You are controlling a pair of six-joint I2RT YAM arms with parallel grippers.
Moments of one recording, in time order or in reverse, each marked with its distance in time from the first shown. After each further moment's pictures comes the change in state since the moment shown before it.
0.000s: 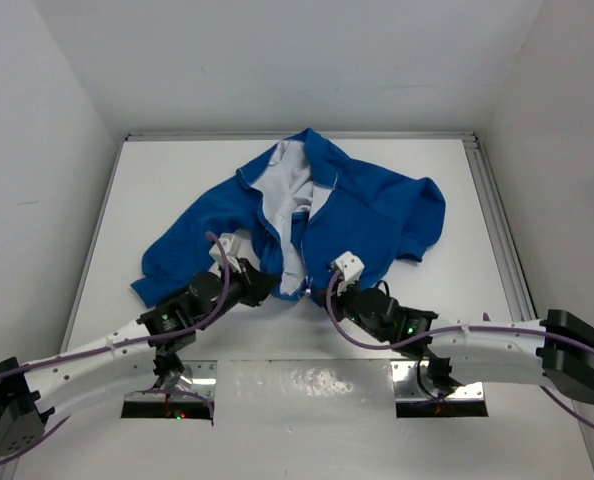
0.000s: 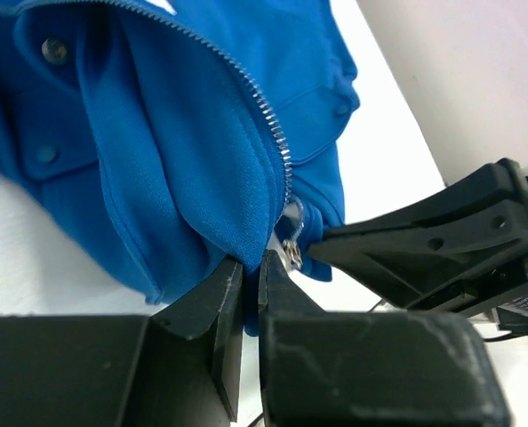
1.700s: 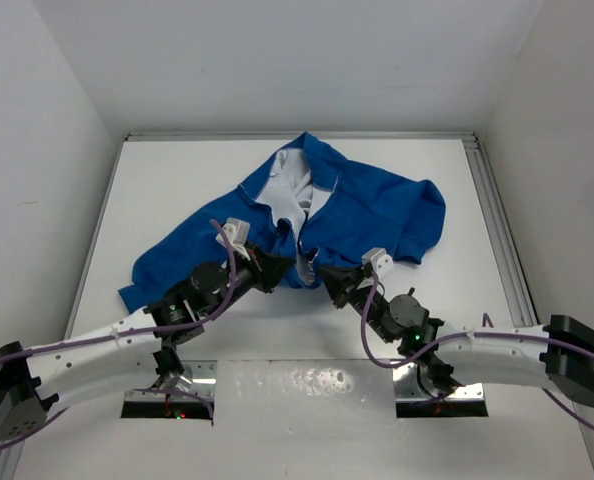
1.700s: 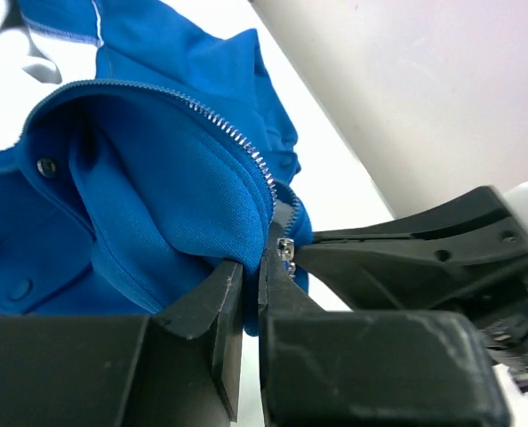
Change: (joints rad) left arm -0.066 0.105 0.150 0.140 -0.046 0.069; right arm 0.007 -0.061 -0.116 0.569 0.121 -0.126
